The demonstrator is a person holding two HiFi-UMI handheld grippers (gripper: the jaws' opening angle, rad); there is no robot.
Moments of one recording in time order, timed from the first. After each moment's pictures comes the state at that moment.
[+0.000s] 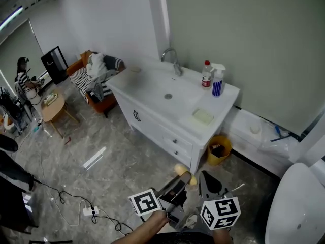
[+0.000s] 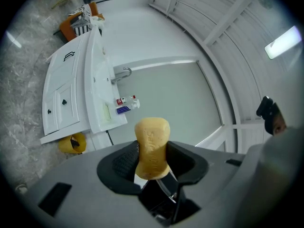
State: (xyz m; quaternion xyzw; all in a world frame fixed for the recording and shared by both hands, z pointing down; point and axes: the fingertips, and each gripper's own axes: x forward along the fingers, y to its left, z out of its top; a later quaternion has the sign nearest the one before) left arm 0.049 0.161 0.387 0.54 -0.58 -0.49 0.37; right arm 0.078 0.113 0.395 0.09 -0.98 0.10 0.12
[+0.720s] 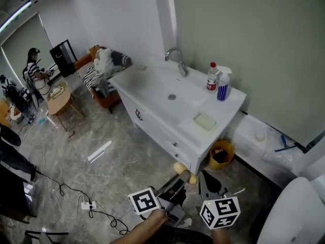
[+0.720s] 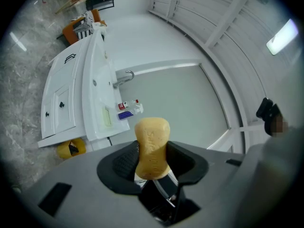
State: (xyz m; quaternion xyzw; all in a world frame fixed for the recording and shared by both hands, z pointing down) left arm 0.026 0.109 0.392 0.51 -0.61 -0.50 0.35; right arm 0.053 0.059 0.407 0.05 -0.98 0.12 0.12
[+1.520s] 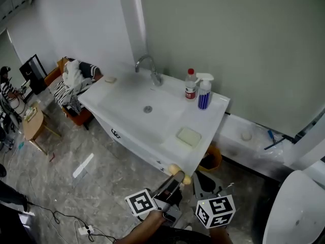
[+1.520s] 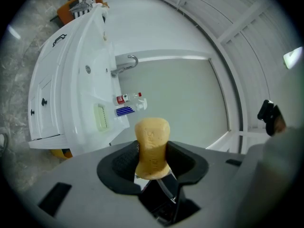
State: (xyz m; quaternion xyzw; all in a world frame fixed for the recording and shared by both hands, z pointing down) left arm -0.072 0.023 0.411 0.55 -0.55 -0.49 0.40; right arm -0.038 -0.017 0.419 0.13 -0.98 0.11 0.14
